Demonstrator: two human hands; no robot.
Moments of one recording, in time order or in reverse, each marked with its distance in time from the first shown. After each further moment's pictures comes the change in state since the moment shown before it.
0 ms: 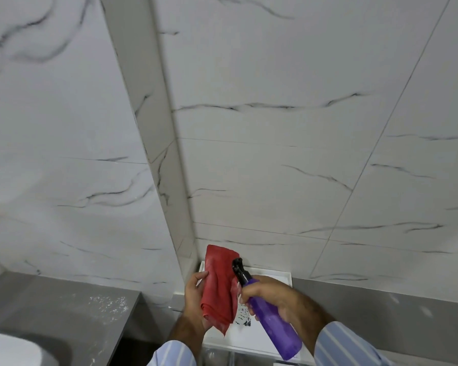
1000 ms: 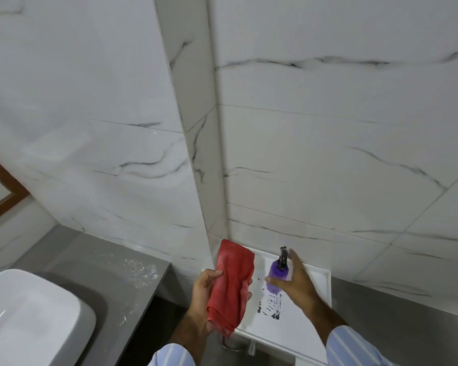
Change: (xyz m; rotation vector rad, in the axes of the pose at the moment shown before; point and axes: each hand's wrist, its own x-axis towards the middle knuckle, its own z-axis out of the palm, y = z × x) left_hand -0.023 0.017 -0.037 -0.044 0.115 -0.091; right_hand 0.112 0.050 -0.004 -0.126 0.348 -0.302
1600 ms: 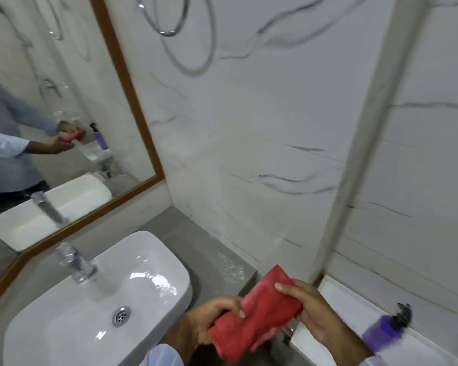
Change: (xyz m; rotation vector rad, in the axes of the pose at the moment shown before) left_hand -0.161 0.095 -0.109 0.484 -0.099 0.047; right_hand -0.053 -0.113 0.166 0.332 -0.696 0.106
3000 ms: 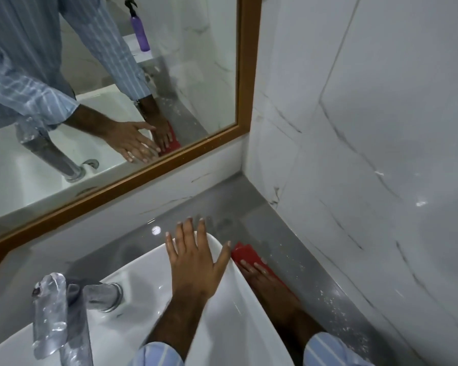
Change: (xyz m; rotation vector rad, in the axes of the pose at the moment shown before) left_hand -0.023 0.109 -0.417 1.252 1.536 -0.089; right_hand 0.437 0.139 0.247 -1.714 -0.647 -0.748
